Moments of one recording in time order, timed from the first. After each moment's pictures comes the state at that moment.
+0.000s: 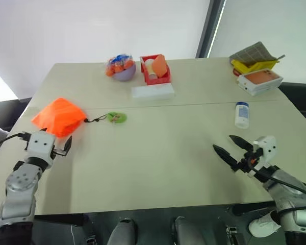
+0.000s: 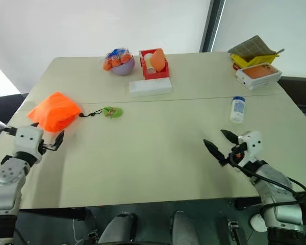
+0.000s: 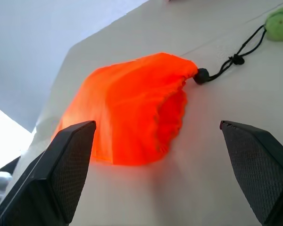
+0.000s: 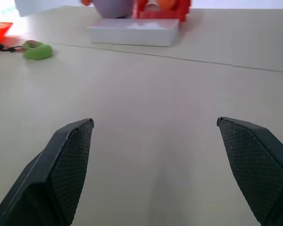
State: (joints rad) left arm -0.05 0.60 0.30 0.10 -0.02 0.02 -0.30; right arm 0.05 -0.52 -0.28 -0.15 0.51 0.20 0.76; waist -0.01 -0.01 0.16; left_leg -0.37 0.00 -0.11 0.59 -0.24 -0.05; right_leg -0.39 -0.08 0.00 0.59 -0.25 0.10
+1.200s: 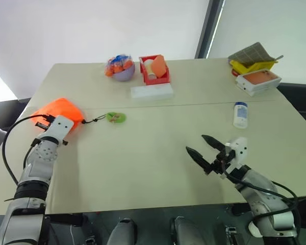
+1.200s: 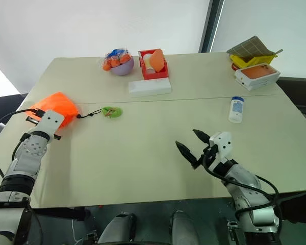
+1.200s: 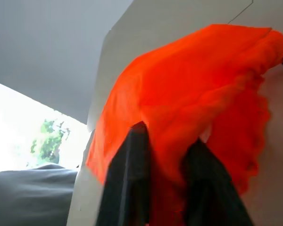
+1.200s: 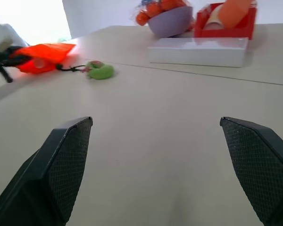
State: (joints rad) left arm -0.45 0.64 0.09 0.62 0.26 -0.05 -0.08; right arm 0.06 -0.41 -0.14 -0.31 0.48 0.25 0.59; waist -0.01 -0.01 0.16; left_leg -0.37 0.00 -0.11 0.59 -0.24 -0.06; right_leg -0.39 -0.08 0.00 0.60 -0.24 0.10
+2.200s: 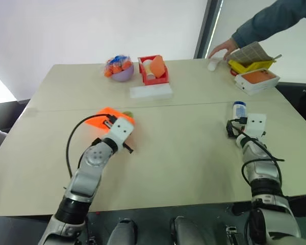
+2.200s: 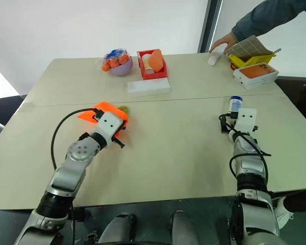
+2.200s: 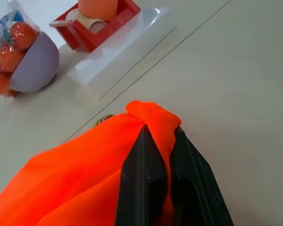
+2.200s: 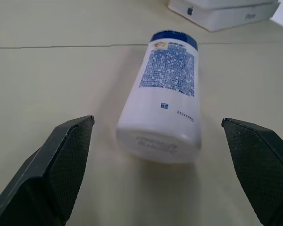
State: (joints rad) left arm -0.27 0.37 -0.12 -0.23 0.13 0.41 -0.38; right arm -0.55 -0.41 -0.30 0.68 0.14 0.07 0.08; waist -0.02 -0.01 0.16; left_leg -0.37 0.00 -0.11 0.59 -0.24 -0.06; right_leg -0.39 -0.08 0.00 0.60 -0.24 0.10
